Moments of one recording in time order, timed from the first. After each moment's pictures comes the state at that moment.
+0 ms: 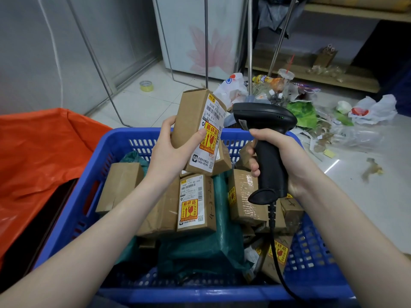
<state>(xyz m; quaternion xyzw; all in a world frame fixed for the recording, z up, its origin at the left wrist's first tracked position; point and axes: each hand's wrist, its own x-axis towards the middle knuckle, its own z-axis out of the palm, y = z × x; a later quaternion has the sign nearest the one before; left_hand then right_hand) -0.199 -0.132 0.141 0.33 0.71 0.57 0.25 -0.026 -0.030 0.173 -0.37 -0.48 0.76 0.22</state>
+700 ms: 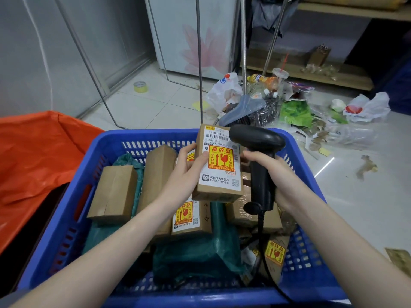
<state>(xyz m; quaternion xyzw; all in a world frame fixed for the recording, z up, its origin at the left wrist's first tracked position) -0.171 -0.127 0.107 0.30 0.68 0.53 0.41 -0.015 -0.025 0.125 -0.44 -0.51 0.70 0.24</state>
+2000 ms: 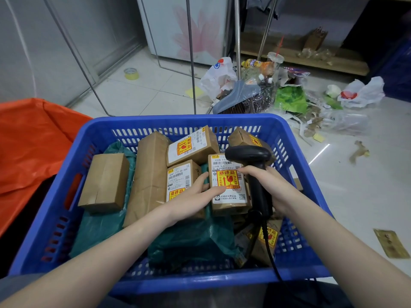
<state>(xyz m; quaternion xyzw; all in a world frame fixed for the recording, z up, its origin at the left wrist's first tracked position) -0.140 -0.142 0.072 0.35 0.69 0.29 0.57 0.009 -0.027 0.086 -0.53 -0.51 0.67 0.10</state>
